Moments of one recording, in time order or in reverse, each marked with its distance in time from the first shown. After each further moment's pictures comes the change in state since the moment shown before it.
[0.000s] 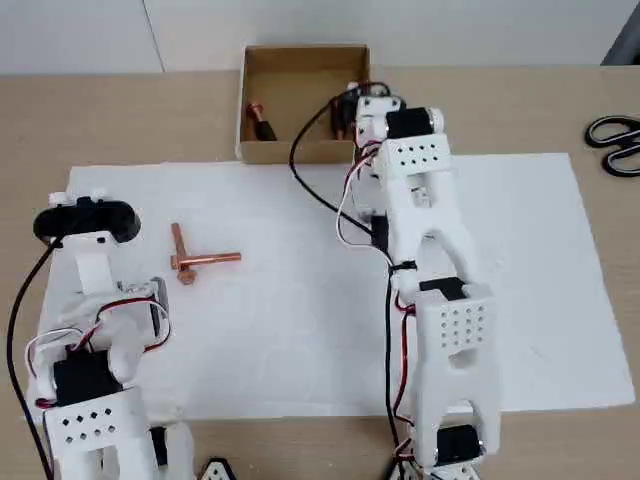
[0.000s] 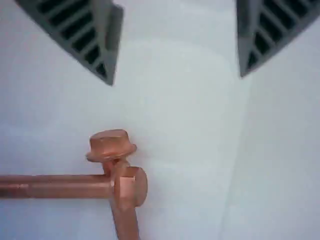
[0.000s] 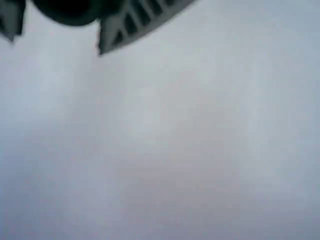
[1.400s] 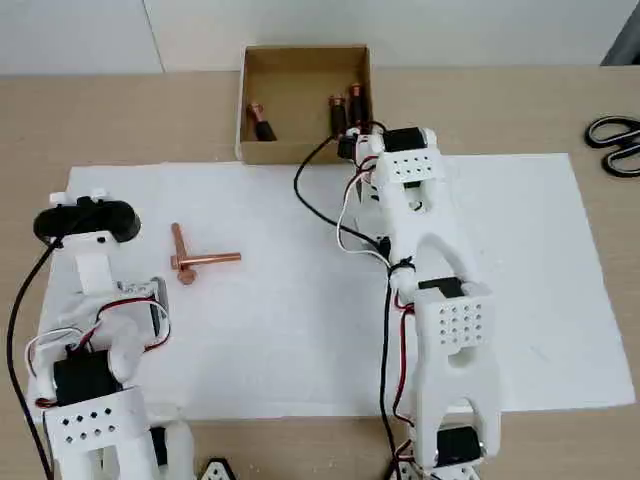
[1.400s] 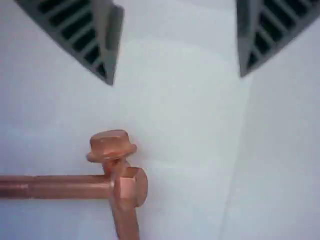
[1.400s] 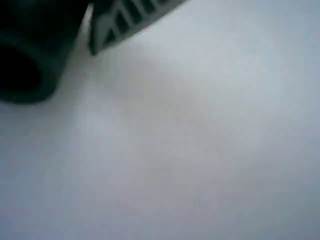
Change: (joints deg) left arm 0.0 0.0 0.0 0.0 0.0; right arm 0.2 4.7 7.1 -0.8 0.4
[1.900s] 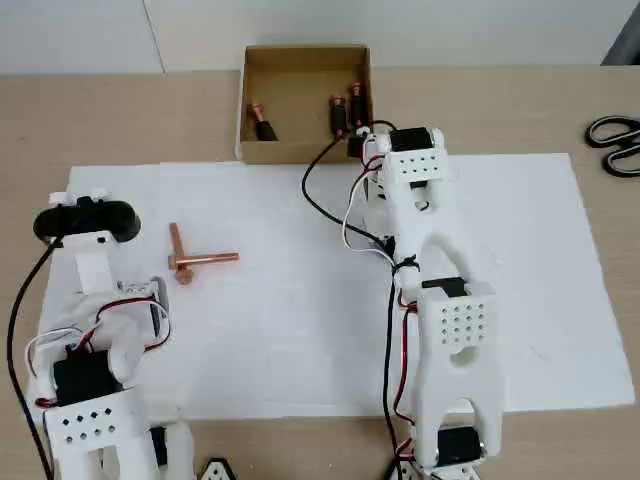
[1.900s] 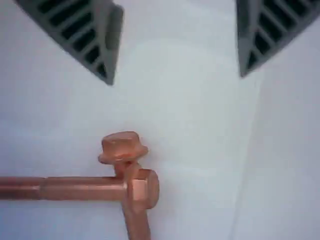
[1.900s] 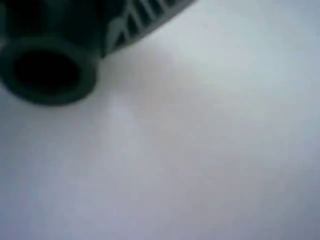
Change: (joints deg) left arm 0.0 0.0 0.0 0.0 0.0; right arm 0.4 -1.2 0.4 0.2 0.0
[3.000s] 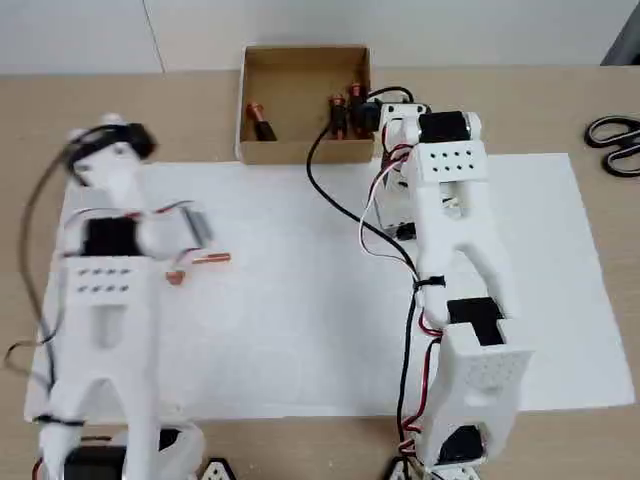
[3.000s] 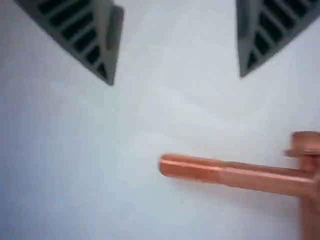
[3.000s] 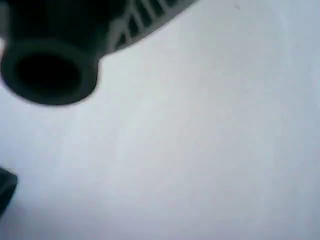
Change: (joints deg) left arm 16.7 43.0 -34.7 8.4 32.3; right arm 3.1 -21.5 9.6 1.1 3.3
